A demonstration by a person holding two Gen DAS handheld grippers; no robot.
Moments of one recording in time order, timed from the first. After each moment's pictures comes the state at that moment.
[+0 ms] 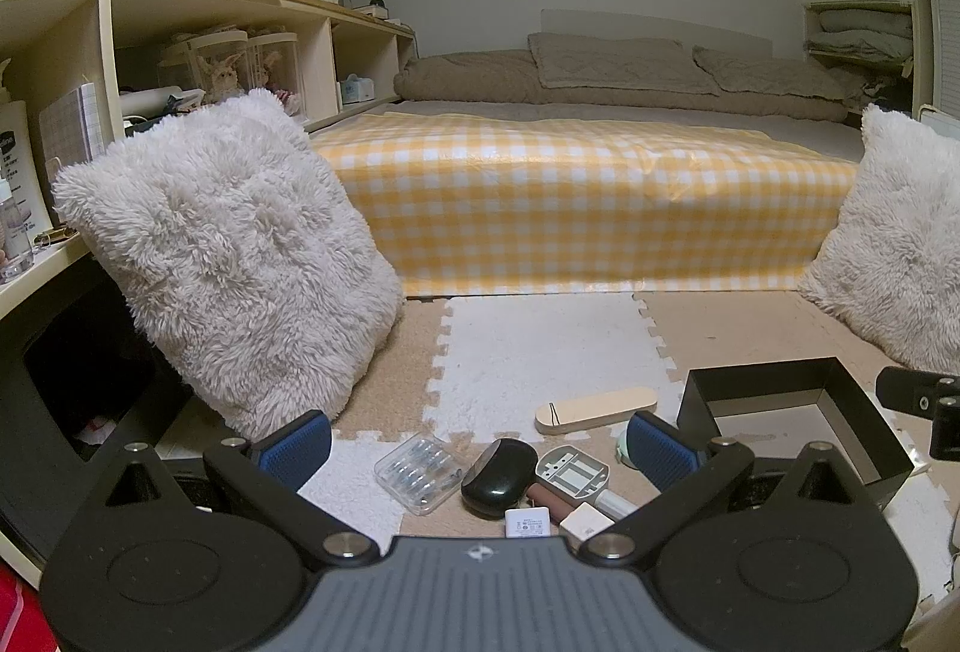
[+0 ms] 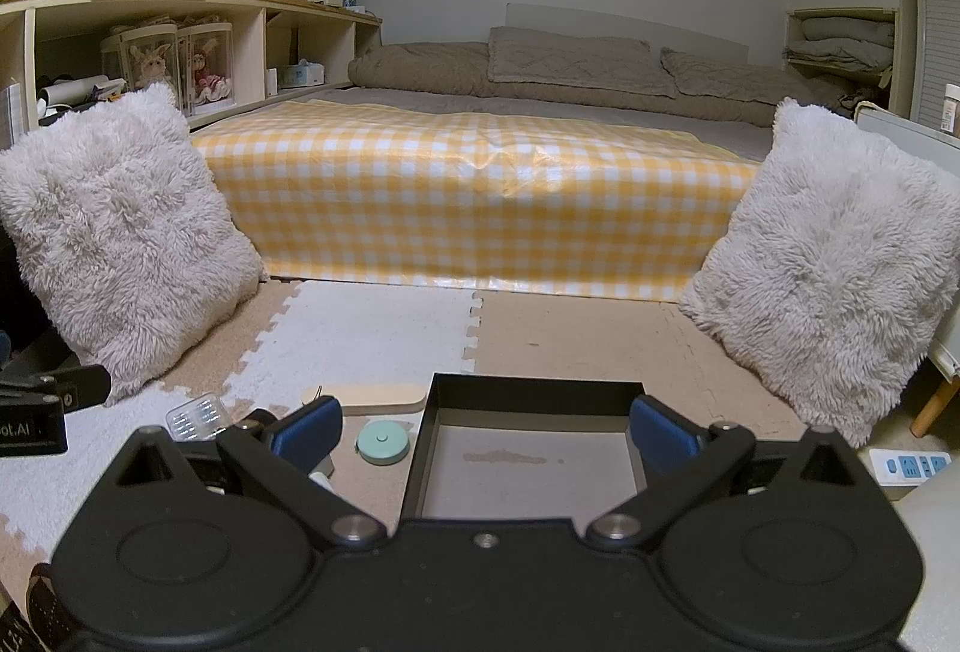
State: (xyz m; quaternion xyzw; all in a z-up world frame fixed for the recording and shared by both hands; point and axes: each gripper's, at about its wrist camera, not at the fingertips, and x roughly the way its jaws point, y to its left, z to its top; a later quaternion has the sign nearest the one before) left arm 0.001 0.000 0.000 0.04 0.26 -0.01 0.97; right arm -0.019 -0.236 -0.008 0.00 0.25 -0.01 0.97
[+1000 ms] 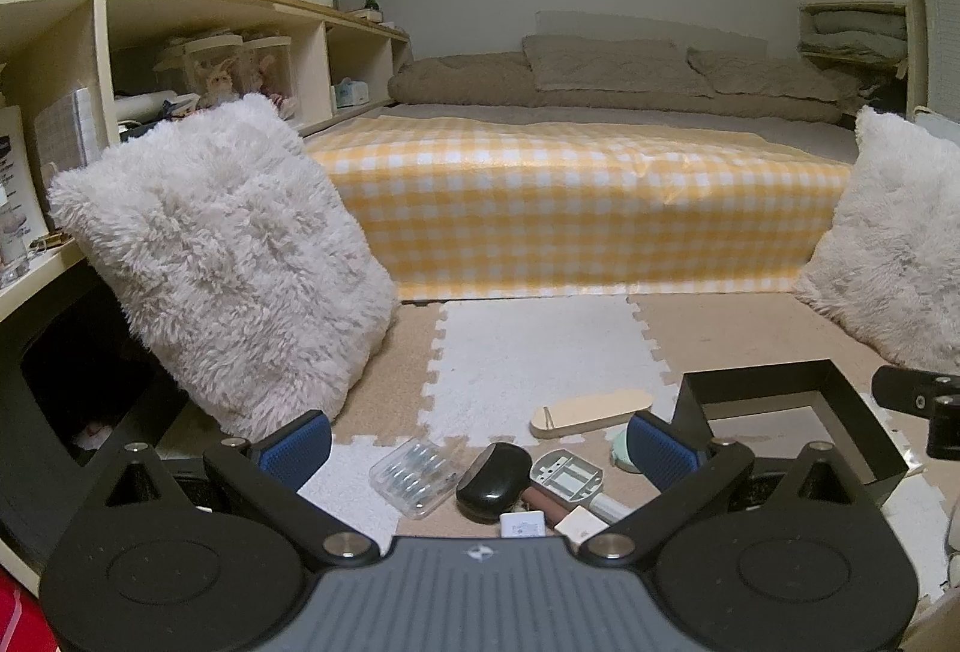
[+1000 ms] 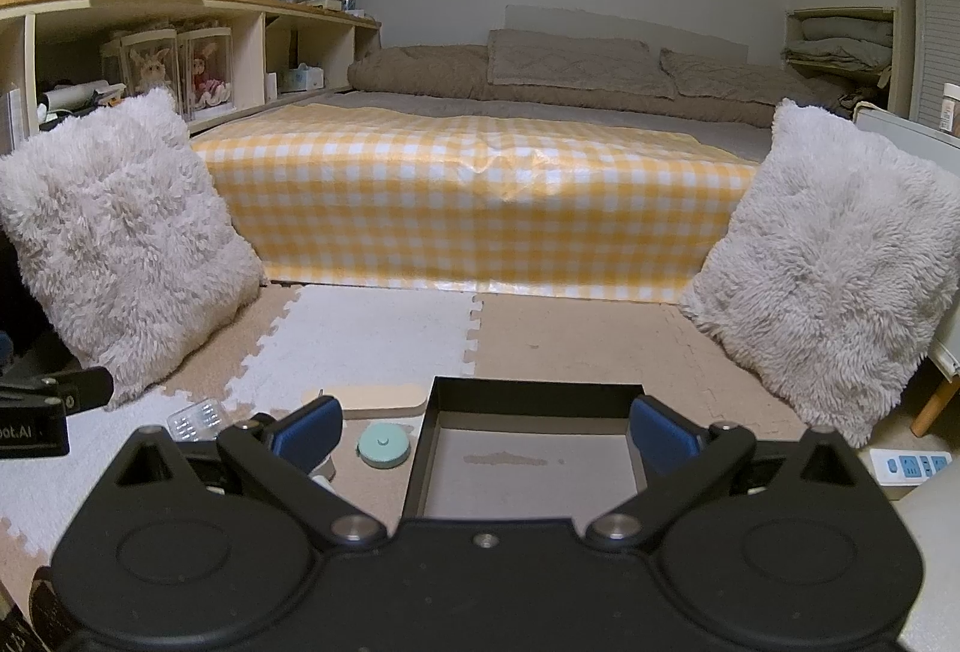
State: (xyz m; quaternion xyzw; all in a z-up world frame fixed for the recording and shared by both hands) left arm -0.002 -0.008 -0.010 0.04 0.25 -0.02 0.97; right arm -0.022 -0.238 -0.007 0.01 0.24 -0.01 0.97
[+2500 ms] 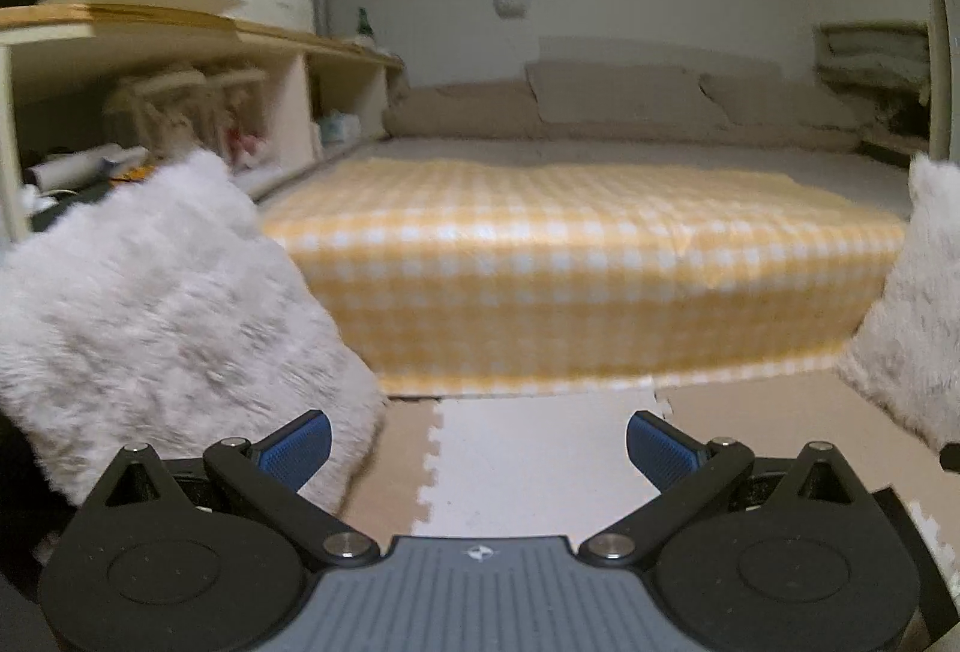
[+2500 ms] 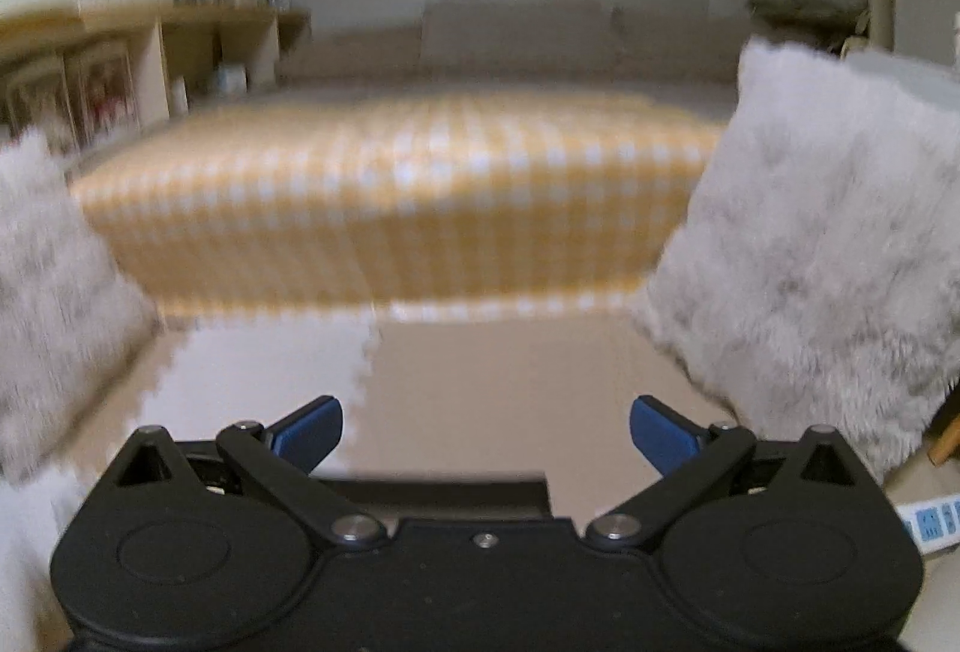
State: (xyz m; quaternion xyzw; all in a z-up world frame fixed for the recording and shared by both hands) left arm 0.153 -0.023 0.026 0.06 0.24 -0.02 0.97; right arm 0.118 -0.357 -0.040 0.04 0.30 -0.05 0.95
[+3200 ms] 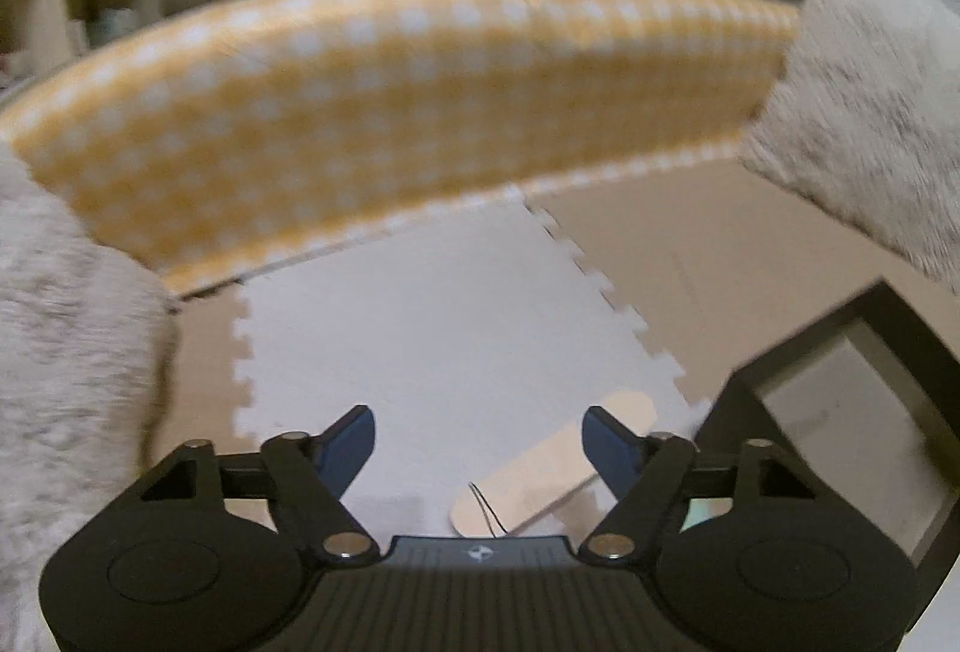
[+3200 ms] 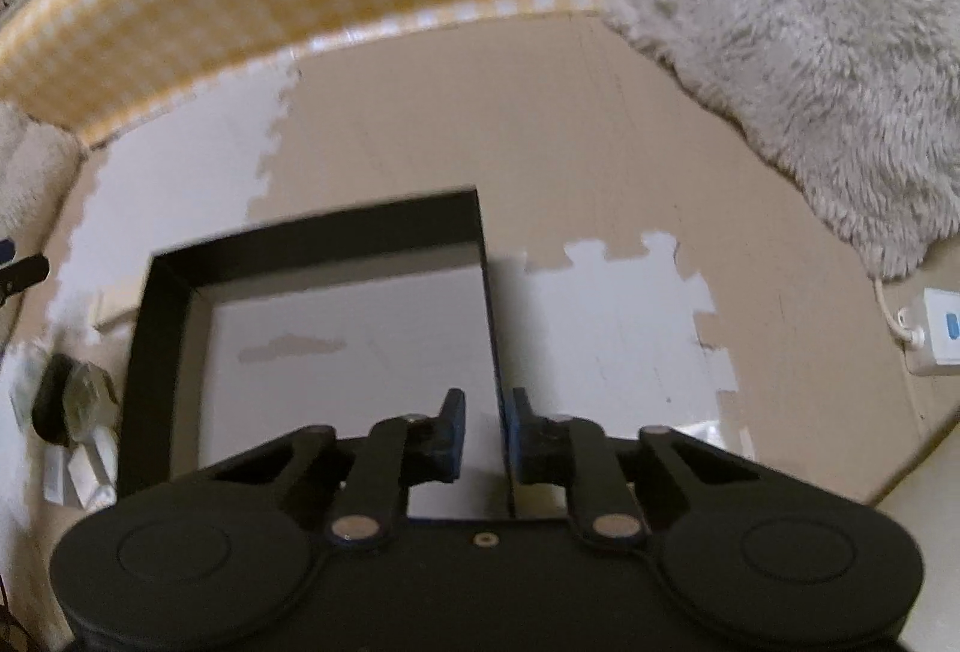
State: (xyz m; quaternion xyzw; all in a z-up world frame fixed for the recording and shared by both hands) left arm 0.252 -0.043 -0.104 0.12 0.37 -0.21 0.90; right arm 0.149 -0.386 -0.123 0.09 0.53 -0.05 0.84
